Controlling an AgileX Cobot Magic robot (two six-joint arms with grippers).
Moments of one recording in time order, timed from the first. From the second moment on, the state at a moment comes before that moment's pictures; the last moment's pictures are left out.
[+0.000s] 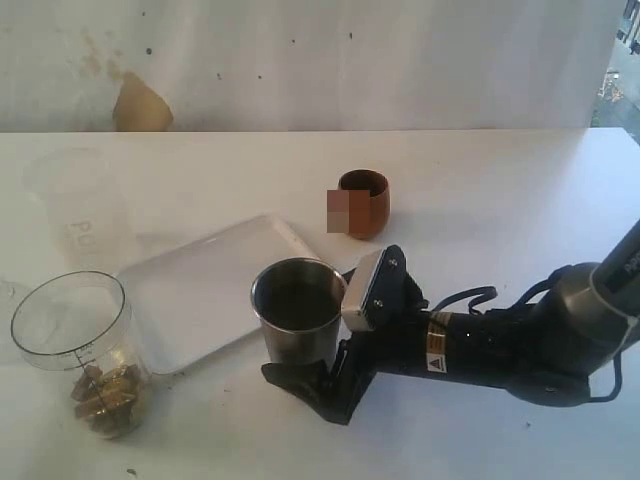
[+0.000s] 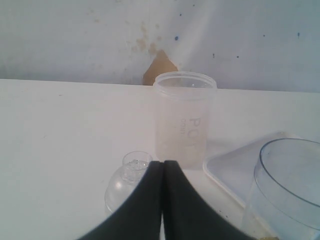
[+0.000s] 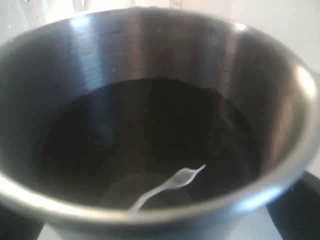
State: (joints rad) left arm -0.03 0.00 0.00 -0.04 0.23 -0.02; right arm 0.31 2.07 -0.66 -0.86 -1.11 0.19
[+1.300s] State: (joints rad) left arm -0.03 0.00 0.00 -0.04 0.23 -0.02; right arm 0.31 2.14 -0.73 -0.85 -1.17 0.31
